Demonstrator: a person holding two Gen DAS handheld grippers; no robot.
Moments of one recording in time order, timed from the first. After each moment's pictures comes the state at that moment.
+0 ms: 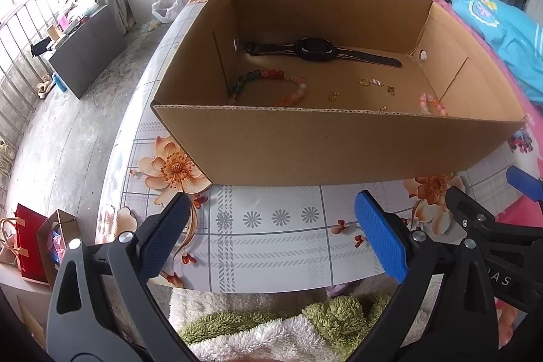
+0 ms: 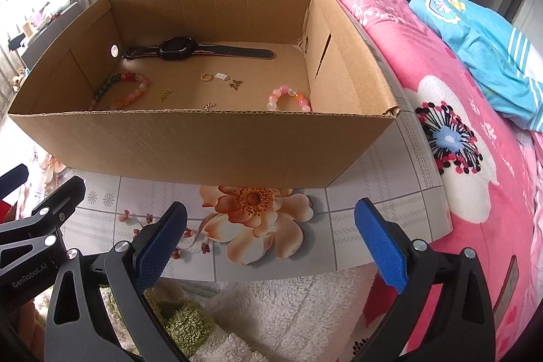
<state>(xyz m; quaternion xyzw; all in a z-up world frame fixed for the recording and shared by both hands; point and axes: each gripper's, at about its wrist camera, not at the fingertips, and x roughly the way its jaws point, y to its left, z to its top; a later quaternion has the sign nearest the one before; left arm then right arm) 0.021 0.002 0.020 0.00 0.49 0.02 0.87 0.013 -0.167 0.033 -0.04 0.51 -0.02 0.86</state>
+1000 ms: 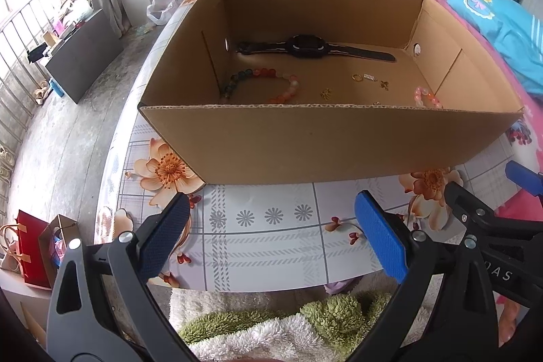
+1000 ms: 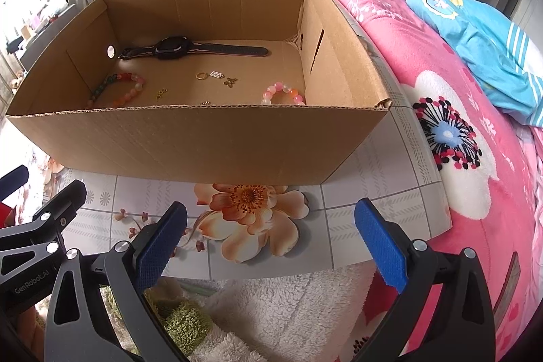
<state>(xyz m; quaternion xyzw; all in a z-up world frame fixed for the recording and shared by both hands) 0.022 -0.004 0.019 0.01 0.50 0.01 0.87 0.011 -0.171 0.031 -0.03 0.51 -0.03 0.86</state>
